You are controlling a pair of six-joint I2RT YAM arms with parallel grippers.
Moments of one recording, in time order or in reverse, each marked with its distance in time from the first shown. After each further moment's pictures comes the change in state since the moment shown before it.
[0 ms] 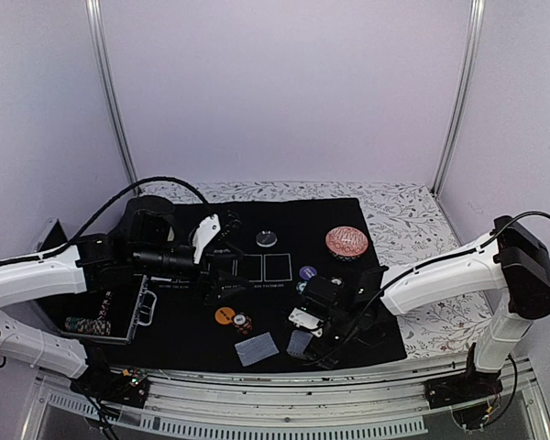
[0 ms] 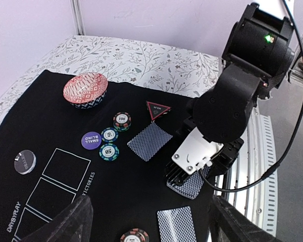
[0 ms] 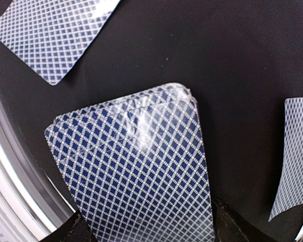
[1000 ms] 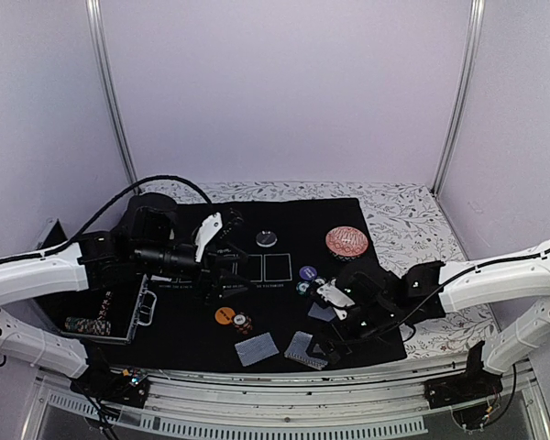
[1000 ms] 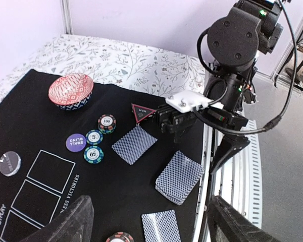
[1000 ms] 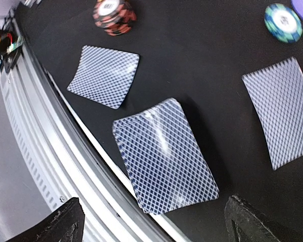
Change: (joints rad) left arm 0.001 0.032 0.027 -0.013 0.066 -0.048; right arm -0.063 -0.341 -0.215 0.171 -0.127 0.344
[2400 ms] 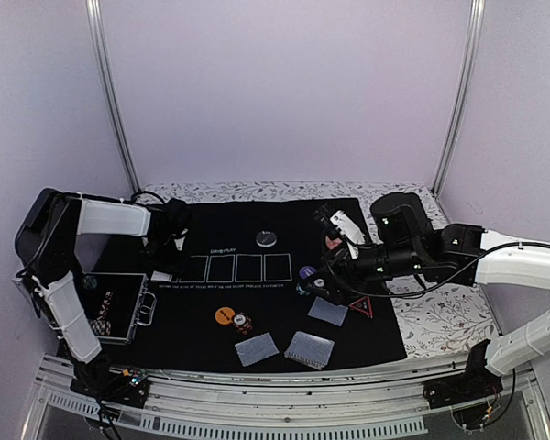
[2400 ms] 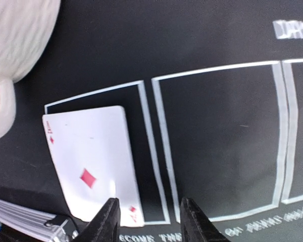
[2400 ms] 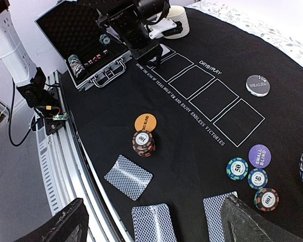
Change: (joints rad) left arm 0.497 0.659 0.248 -0.466 -0.676 -0.297; right arm -0.115 -0.154 0.185 0.085 -0.017 -0.282
